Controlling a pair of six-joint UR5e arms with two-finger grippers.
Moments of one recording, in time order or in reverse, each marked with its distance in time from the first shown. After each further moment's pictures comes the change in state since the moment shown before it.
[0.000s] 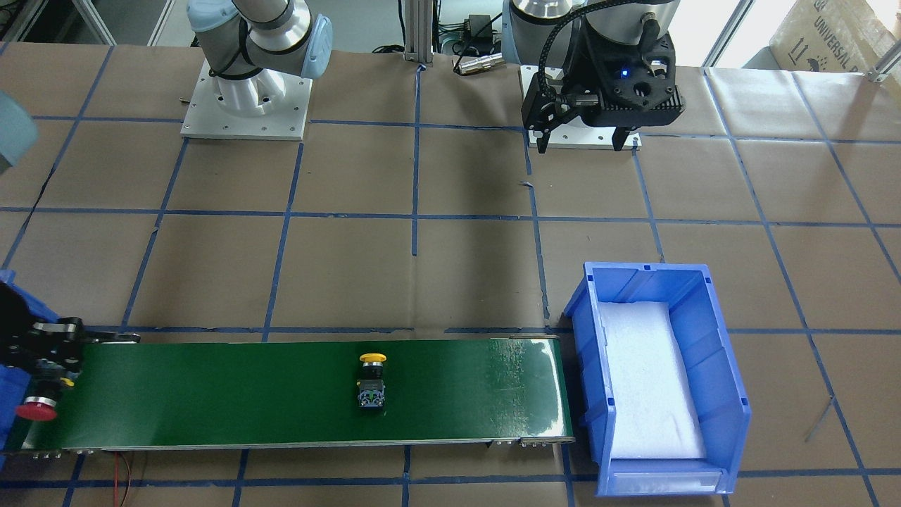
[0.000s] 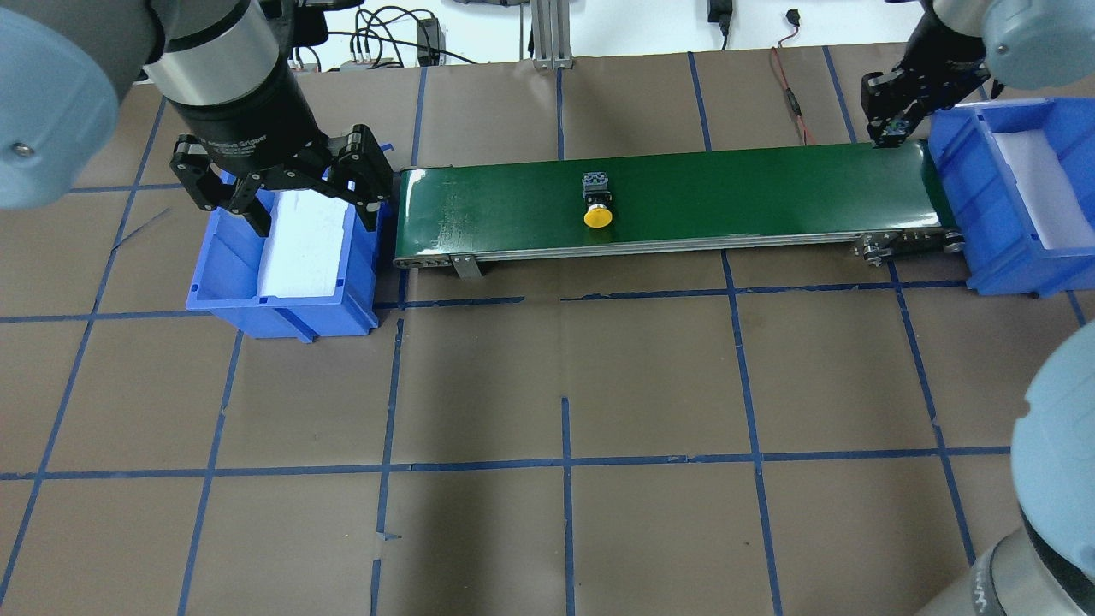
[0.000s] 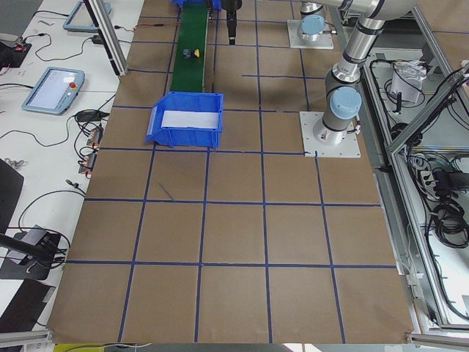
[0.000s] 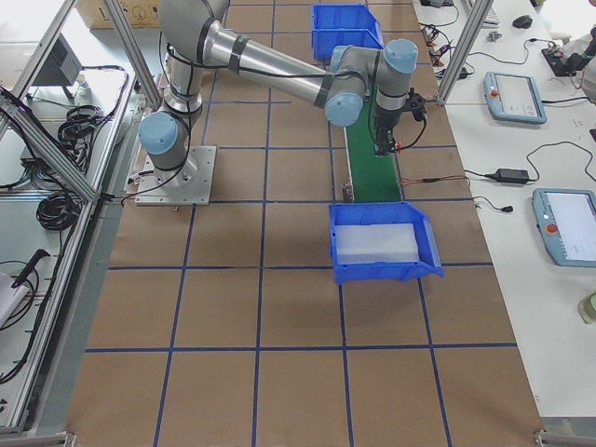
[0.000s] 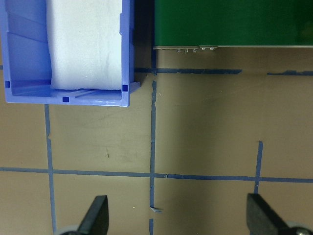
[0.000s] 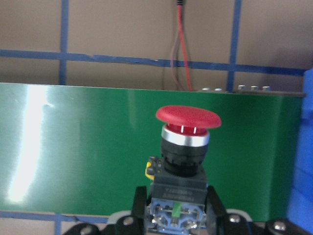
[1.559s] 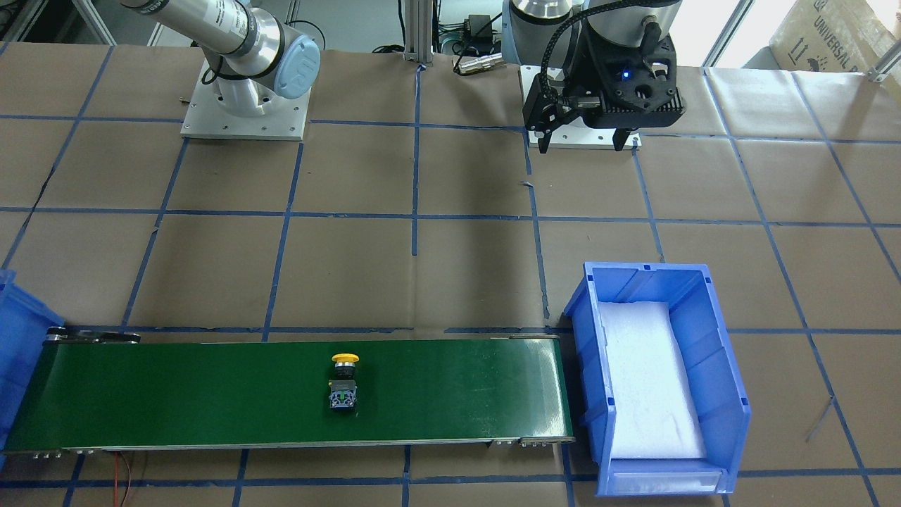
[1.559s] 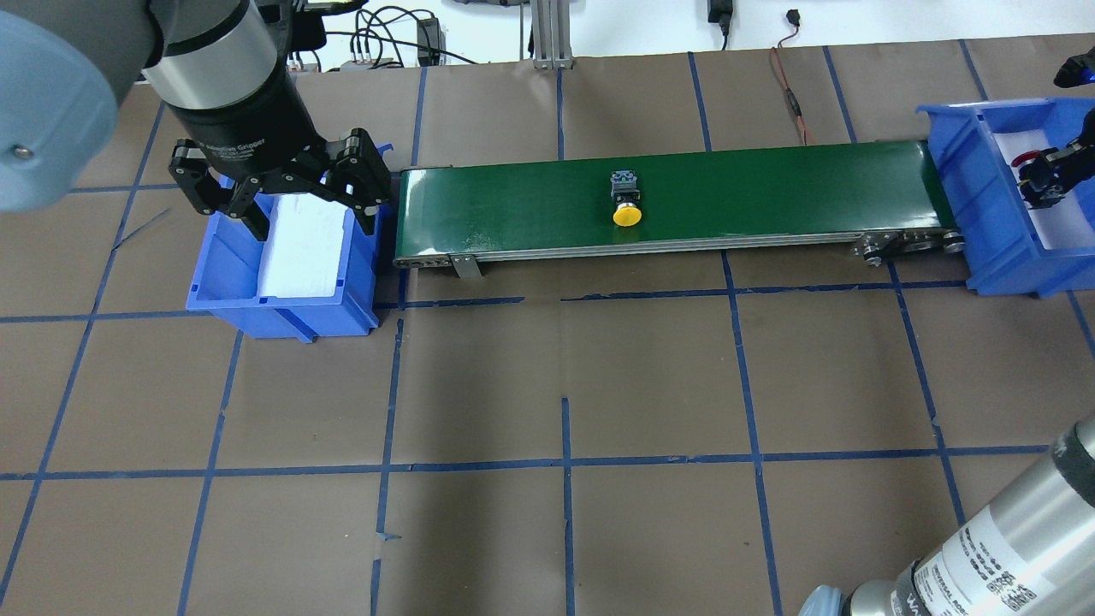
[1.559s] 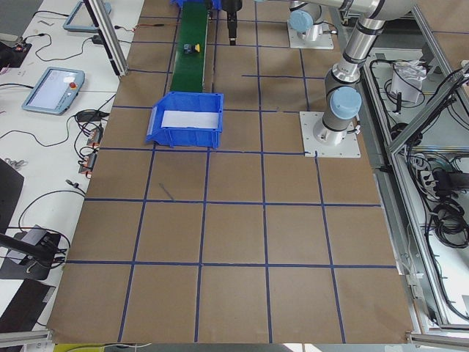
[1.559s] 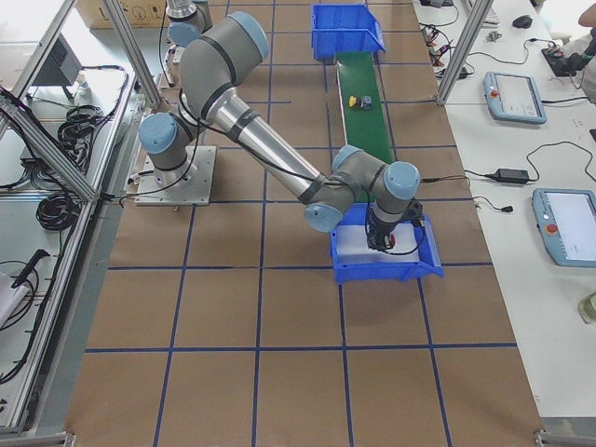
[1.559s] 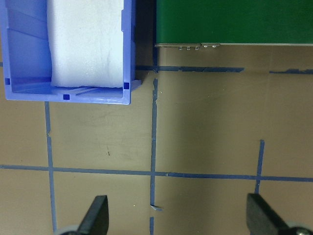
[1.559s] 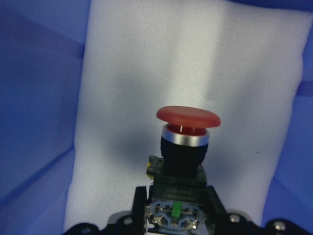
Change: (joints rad) left arm 0.004 0.002 -0.006 -0.004 0.000 0.000; right arm -0.310 0.230 -0.061 -0.092 0.005 -0.370
